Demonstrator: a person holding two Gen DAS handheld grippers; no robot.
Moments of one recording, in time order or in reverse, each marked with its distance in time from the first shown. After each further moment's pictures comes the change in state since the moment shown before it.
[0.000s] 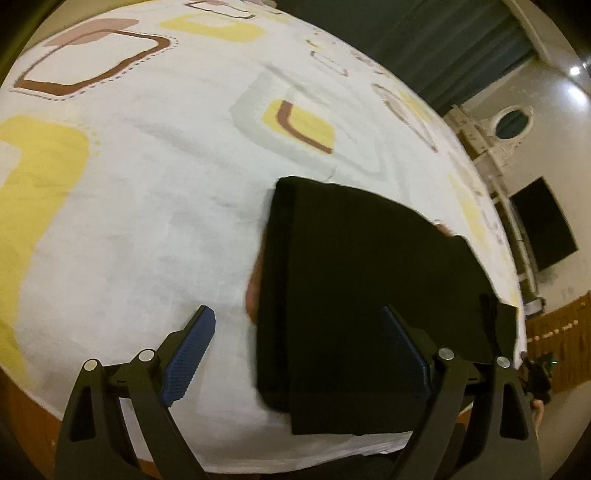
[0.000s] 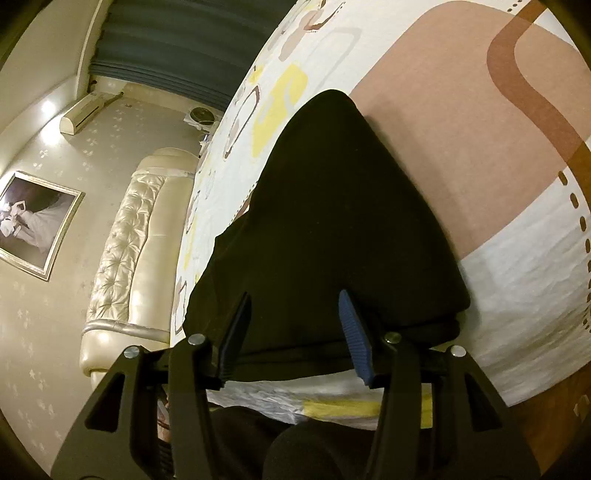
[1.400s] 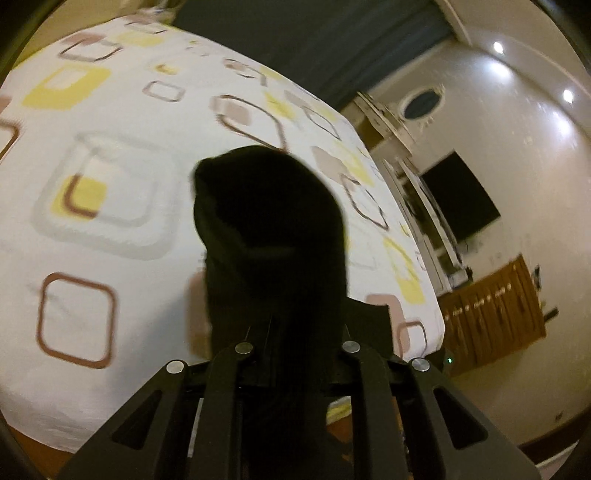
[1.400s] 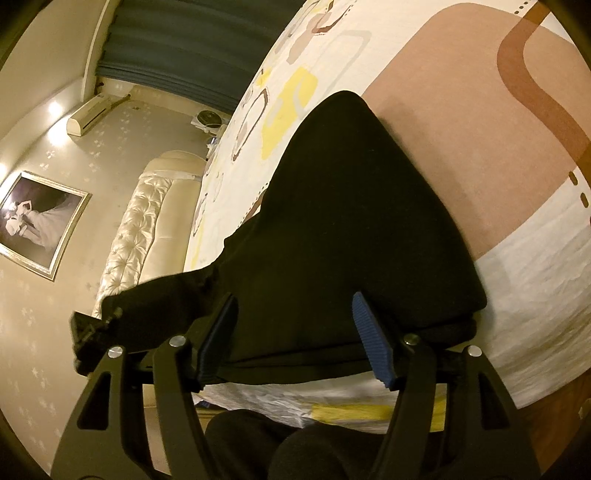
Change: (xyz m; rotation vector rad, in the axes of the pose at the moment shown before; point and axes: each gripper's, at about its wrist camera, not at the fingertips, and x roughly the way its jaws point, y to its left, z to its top) left arm -0.036 -0.243 0.027 0.184 0.020 -0.266; right arm 0.004 0.007 -0.003 -0.014 -0.017 0.021
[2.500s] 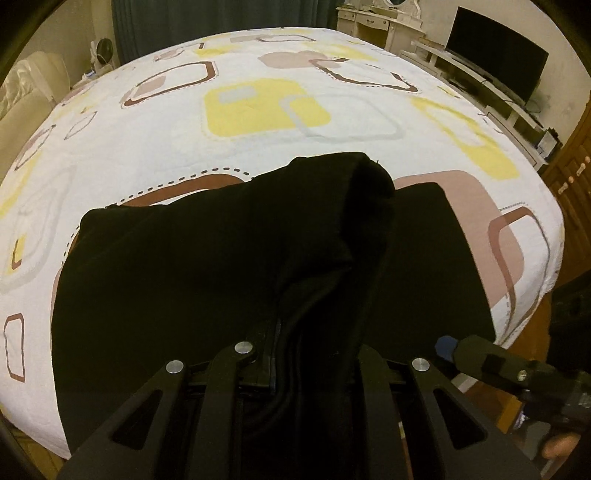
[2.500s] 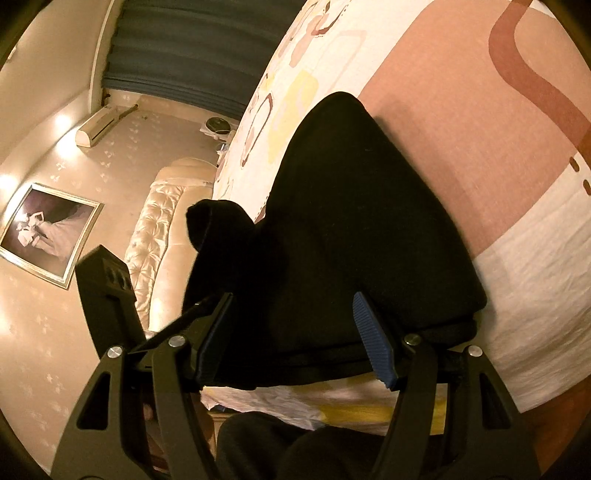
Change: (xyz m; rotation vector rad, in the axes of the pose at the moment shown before) left arm 0.253 -0.148 -0.116 0.397 0.176 0.465; right arm -0.002 -0.012 0.001 0.034 -0.012 0.064
